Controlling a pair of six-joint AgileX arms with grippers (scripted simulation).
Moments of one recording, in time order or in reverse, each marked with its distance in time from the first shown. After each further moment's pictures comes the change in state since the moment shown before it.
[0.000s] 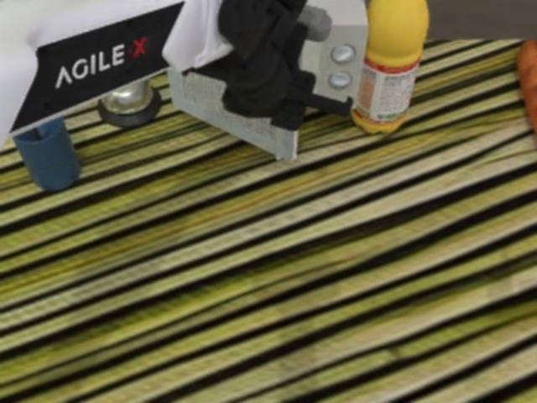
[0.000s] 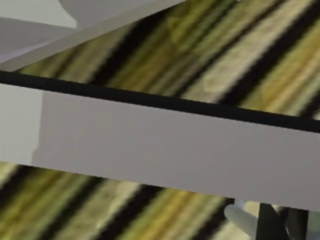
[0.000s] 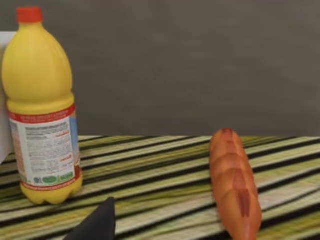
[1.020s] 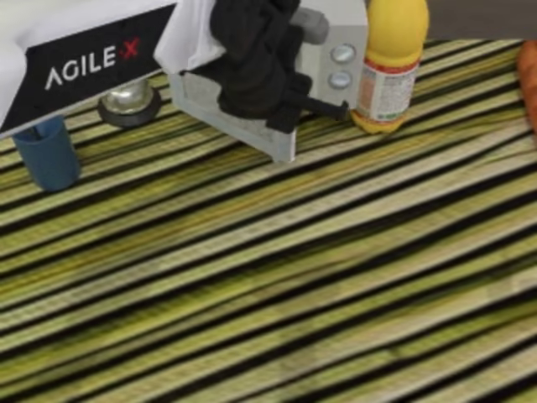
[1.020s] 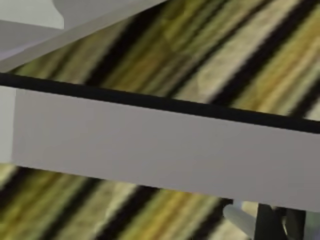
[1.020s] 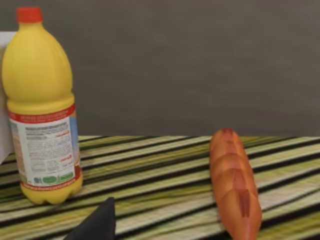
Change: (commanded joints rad) left arm 0.004 -0.020 -0.036 0.014 0.024 0.032; right arm 0.000 0.000 0.000 0.000 0.000 0.000
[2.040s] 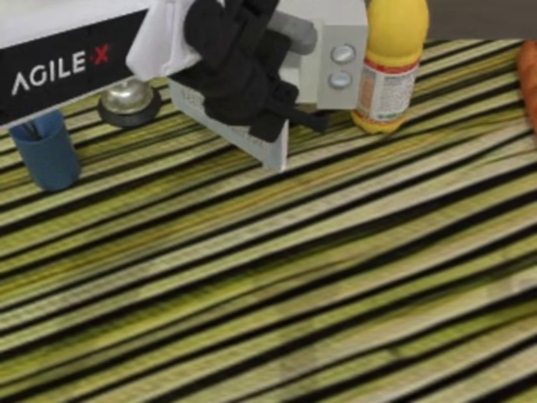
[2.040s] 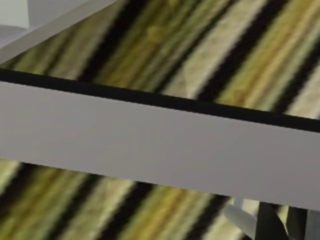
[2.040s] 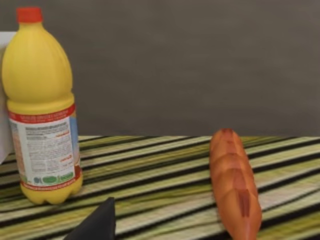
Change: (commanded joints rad) left arm 0.030 -0.067 -0.093 0.034 0.053 0.101; right arm 0.000 0.000 0.000 0.000 0.000 0.000
